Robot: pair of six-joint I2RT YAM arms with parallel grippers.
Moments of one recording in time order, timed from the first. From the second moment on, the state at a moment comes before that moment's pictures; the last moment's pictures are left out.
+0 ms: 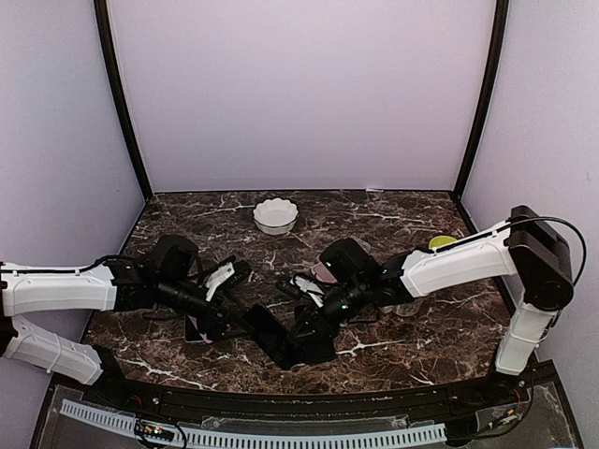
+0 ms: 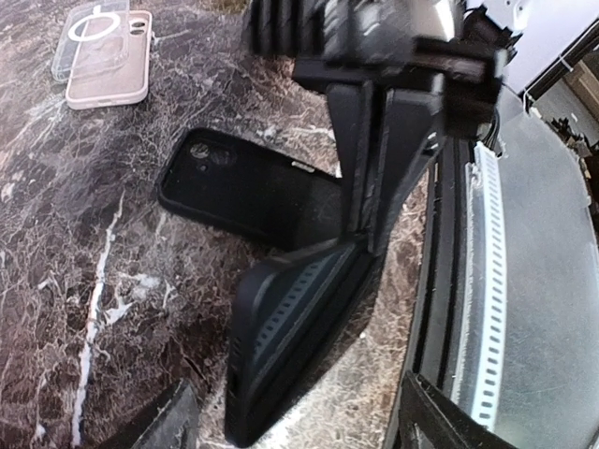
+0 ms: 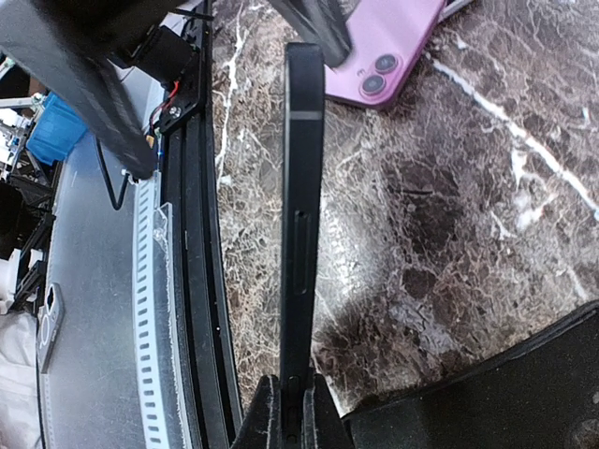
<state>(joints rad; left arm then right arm) -0.76 1.18 0.59 -0.19 0.57 0.05 1.03 1.77 1.01 -0.07 -0.66 0.14</state>
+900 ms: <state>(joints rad) -0.81 1.19 0.67 -0.22 0.58 0.13 0.98 1.64 1.01 -0.06 -0.58 0.05</state>
